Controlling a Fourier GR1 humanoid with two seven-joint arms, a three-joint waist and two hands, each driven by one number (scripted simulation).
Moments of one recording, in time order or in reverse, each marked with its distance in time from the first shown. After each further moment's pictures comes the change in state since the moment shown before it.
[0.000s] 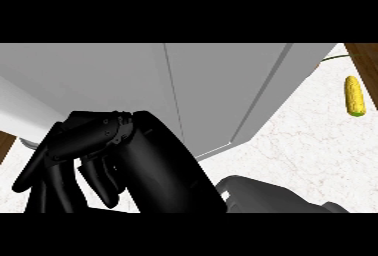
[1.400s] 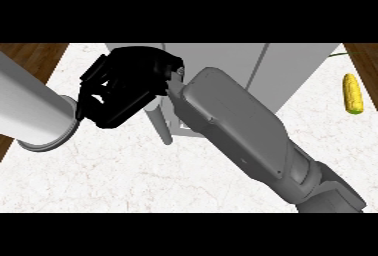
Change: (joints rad) left arm 0.051 -0.066 0.224 0.095 -0.009 -0.147 0.153; right arm -0.319 0.014 -0.198 0.878 -0.667 0.905 -0.111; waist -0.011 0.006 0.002
